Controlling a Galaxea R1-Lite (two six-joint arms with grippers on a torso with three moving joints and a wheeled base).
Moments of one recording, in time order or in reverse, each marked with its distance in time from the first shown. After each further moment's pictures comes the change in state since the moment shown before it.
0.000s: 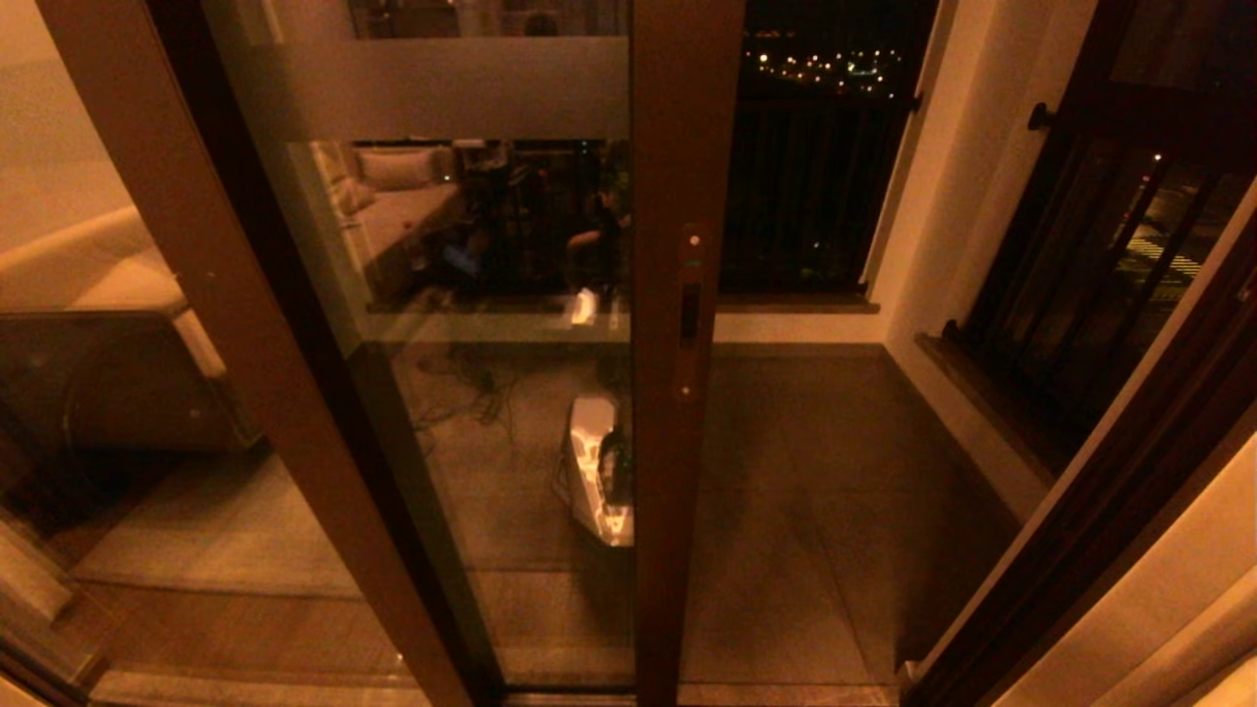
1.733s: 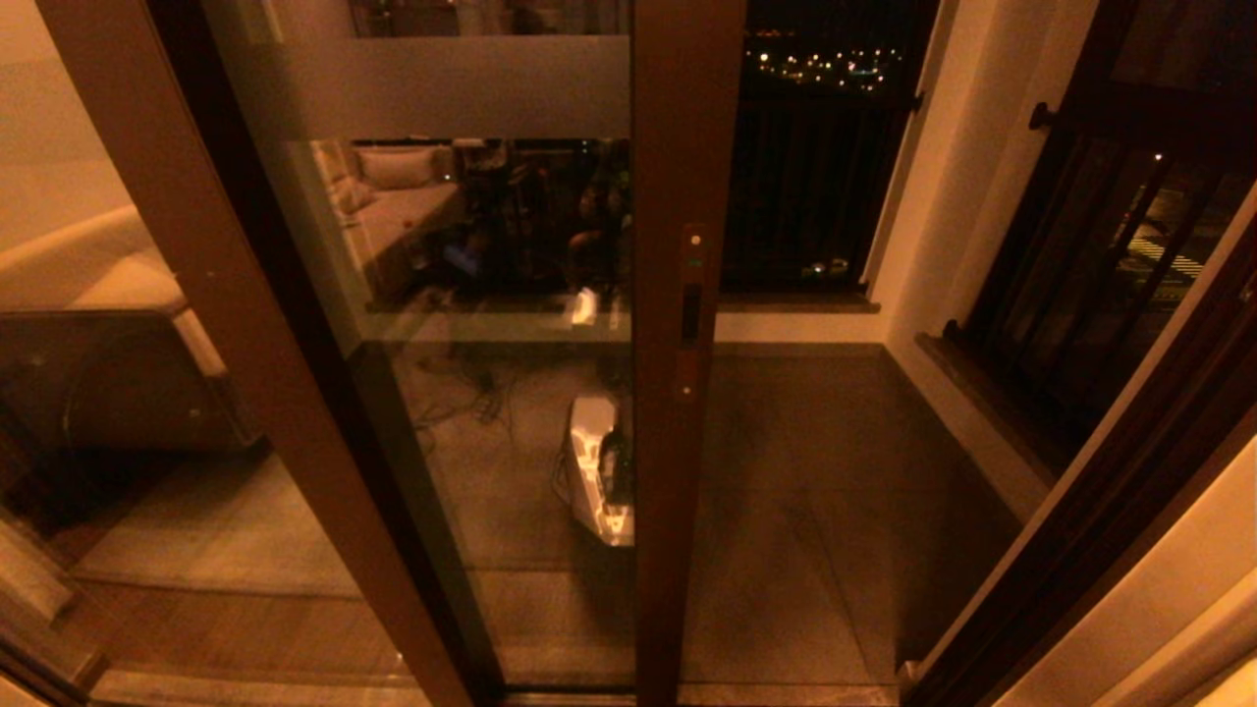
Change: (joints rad) left arm 0.000 0.000 0.000 0.000 0.000 0.000; right arm 0.002 -0.011 1.140 -1.264 -0.002 0.115
